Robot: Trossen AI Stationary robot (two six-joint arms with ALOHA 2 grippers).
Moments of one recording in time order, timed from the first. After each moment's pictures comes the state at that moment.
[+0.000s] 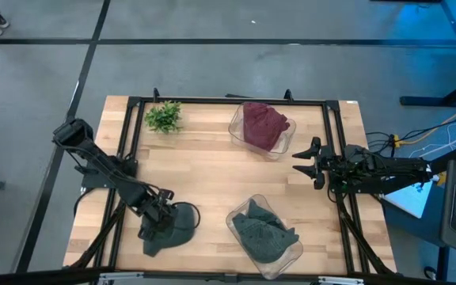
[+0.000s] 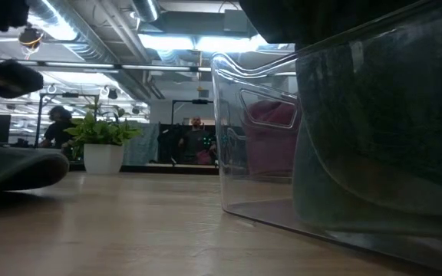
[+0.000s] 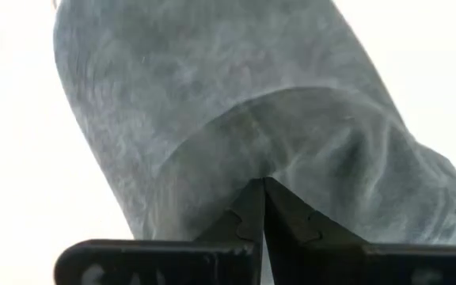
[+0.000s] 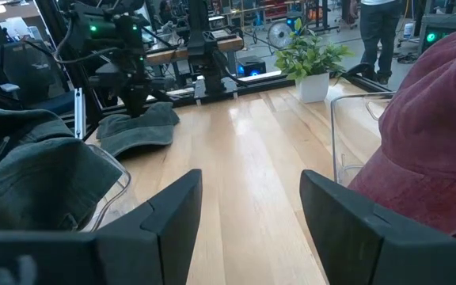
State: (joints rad) left arm -0.69 1.42 0.80 -0.66 0.03 -0.44; right arm 0.01 0.01 0.07 -0.16 0.09 0.17
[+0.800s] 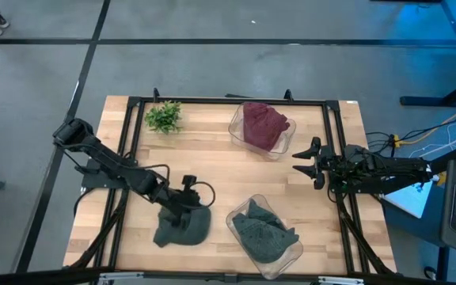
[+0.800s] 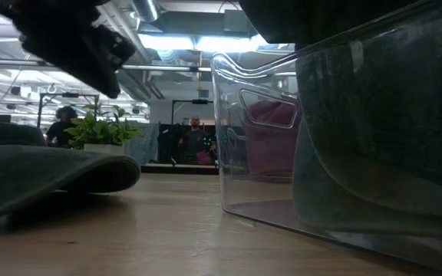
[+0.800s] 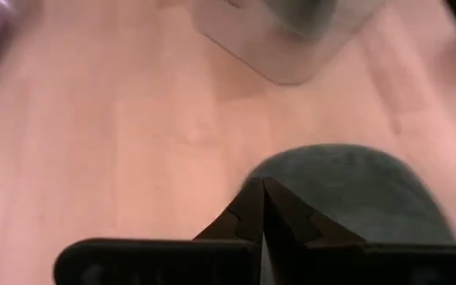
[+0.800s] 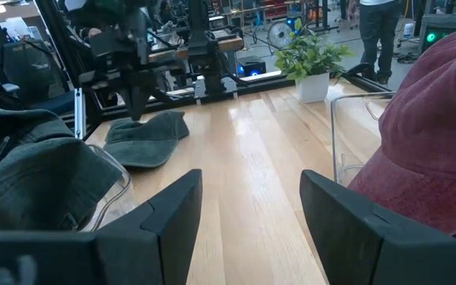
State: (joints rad) left arm -0.50 1.42 0.80 -0.25 -0.30 -0.23; right arm 0.01 0.01 0.07 -0.16 0.09 0.17
